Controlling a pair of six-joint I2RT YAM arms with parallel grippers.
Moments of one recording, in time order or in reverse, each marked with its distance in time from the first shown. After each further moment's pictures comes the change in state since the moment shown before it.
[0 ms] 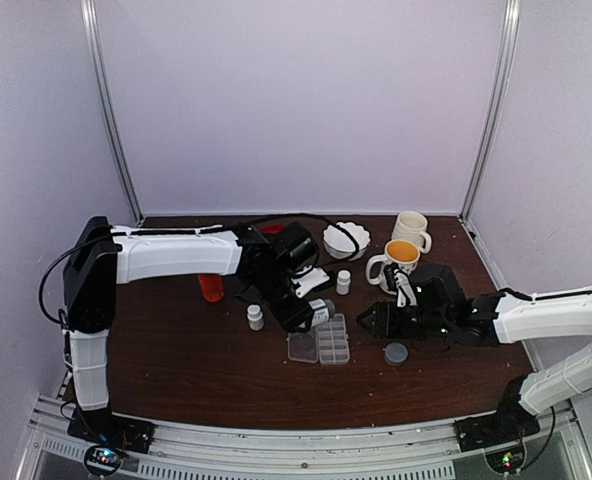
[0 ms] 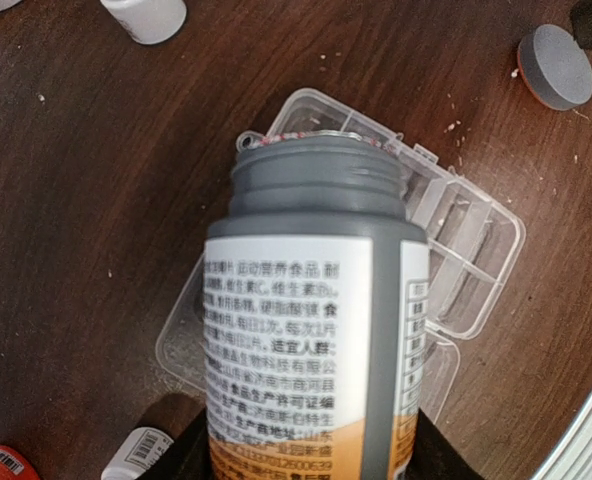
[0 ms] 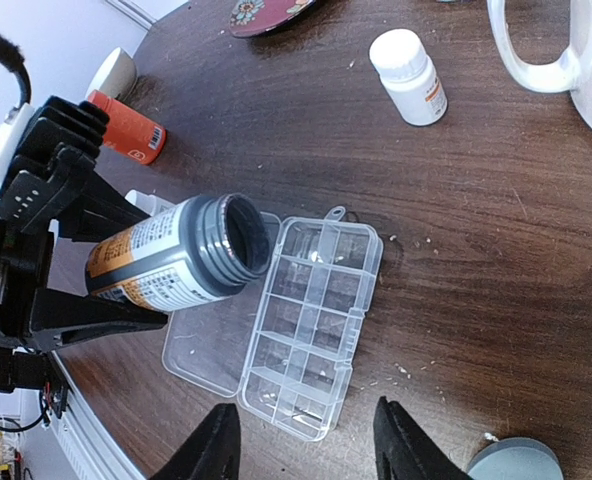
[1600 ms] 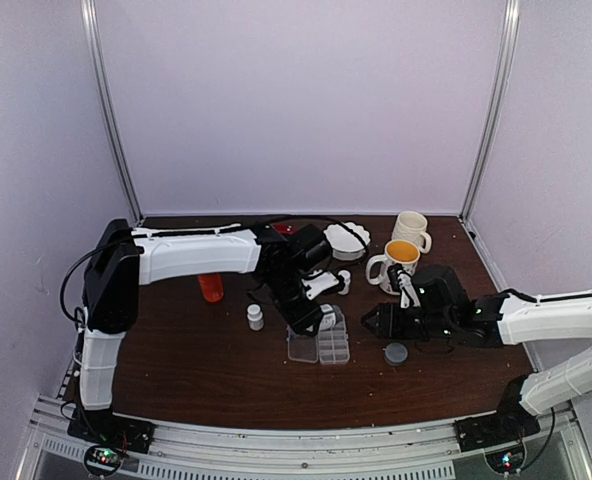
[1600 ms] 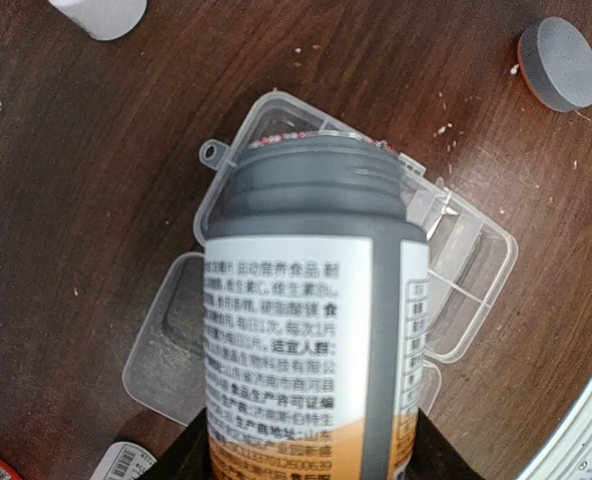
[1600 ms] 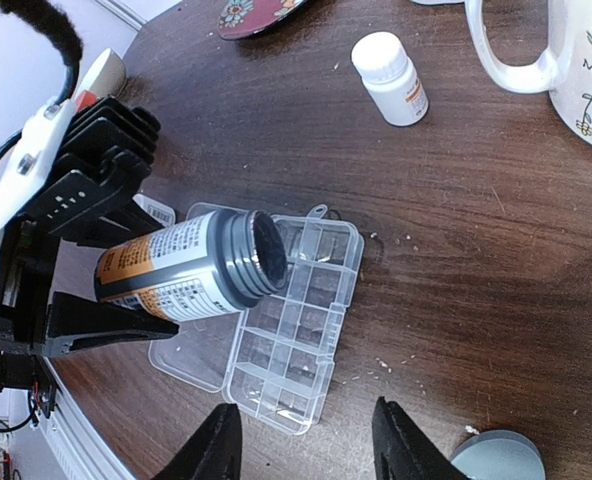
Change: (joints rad) left arm -0.017 0.123 0.164 -0.123 0.025 -0.021; right arm 0.001 -0.026 -0.005 -0.037 0.031 -0.015
